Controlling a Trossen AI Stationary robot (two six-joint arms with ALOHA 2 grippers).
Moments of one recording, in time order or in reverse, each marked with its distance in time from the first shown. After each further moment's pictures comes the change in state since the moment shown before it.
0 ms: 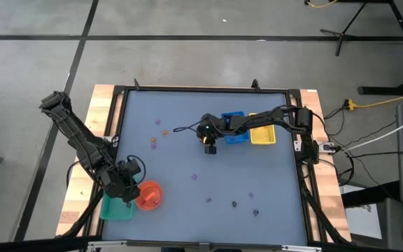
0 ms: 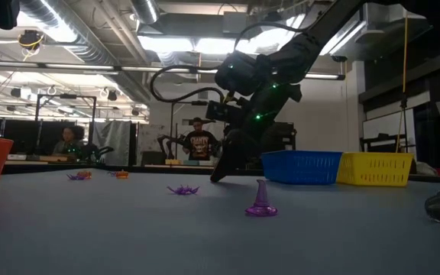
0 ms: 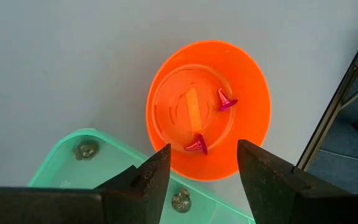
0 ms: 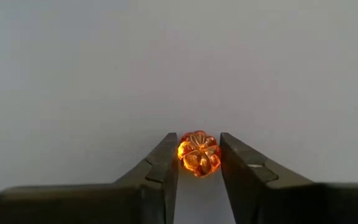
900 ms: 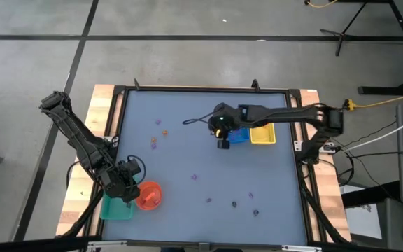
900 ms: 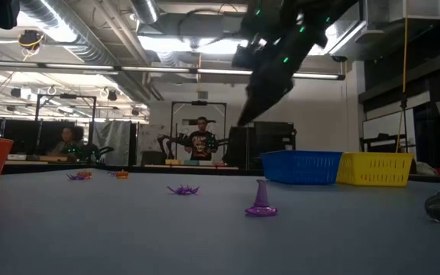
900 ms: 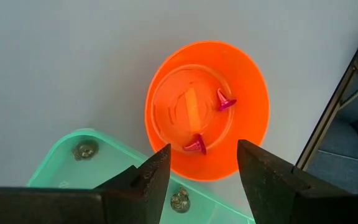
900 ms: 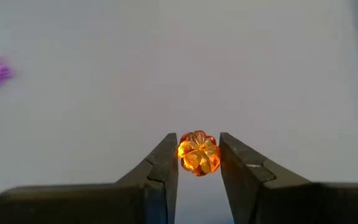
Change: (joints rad) left arm 0.000 0.000 0.000 0.004 0.000 0.000; right arm 0.000 -0.327 -0.002 -0.312 0.001 0.000
